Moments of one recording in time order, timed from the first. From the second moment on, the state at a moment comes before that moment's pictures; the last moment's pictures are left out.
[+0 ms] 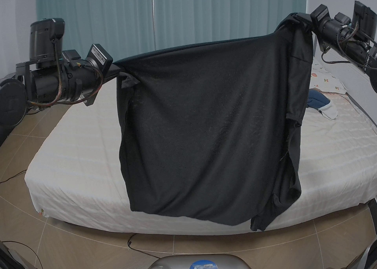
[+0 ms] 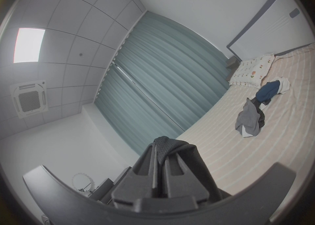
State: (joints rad) left arm -0.30 1.65 -1.28 -0.16 -0.10 -0.94; right arm 0.20 1.75 -1.54 -0.43 0.08 0.81
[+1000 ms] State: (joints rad) left arm -0.26 2.23 -1.55 -0.16 -0.11 -0.95; right arm 0.17 2.28 -1.64 -0.57 0.02 0.81
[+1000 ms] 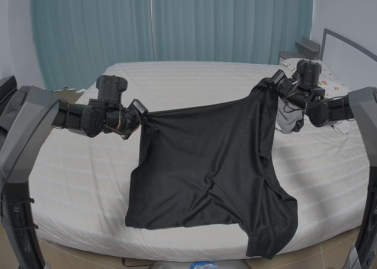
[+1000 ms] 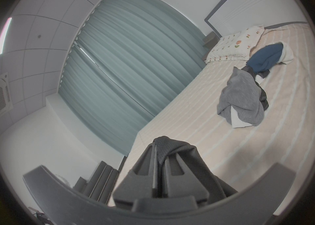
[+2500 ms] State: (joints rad) left arm -0.07 2.47 -1.57 -0.15 -0.21 -1.10; right arm 0.15 2.48 -1.38 -0.54 0.12 0.78
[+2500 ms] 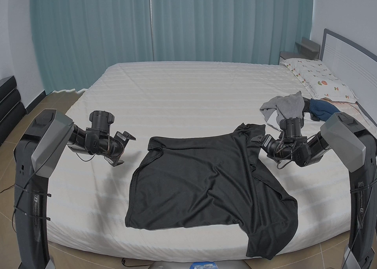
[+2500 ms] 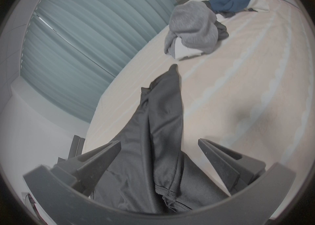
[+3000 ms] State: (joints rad) left arm -0.09 2.37 -1.28 -0.47 -0.23 -1.14; right arm 0.17 2.55 -1.47 -0.46 0.15 0.88
